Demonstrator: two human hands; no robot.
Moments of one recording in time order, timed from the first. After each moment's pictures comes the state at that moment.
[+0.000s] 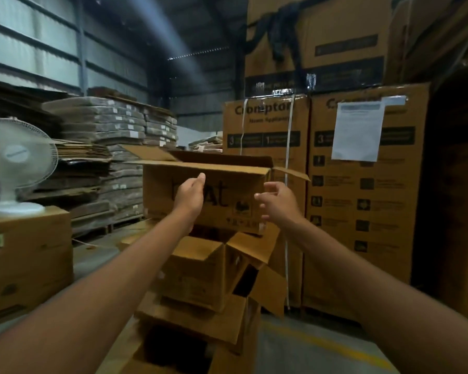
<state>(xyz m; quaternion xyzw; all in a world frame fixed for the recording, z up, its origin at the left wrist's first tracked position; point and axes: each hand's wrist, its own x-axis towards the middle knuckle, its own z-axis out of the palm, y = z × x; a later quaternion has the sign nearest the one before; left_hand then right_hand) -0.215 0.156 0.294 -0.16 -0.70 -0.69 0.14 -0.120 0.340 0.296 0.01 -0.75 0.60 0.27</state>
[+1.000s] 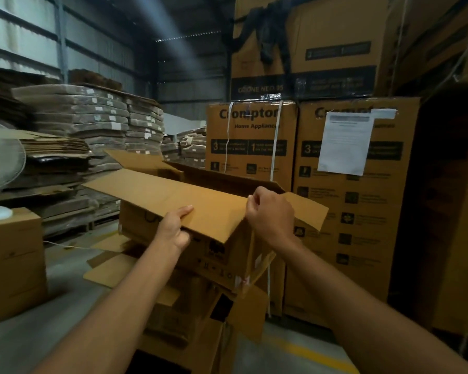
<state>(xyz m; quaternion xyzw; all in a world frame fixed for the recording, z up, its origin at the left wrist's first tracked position) -0.254 0.208 0.343 -0.03 -0.41 -0.91 -0.07 -0.164 0.385 0.369 -0.02 -0.87 0.19 0.45</state>
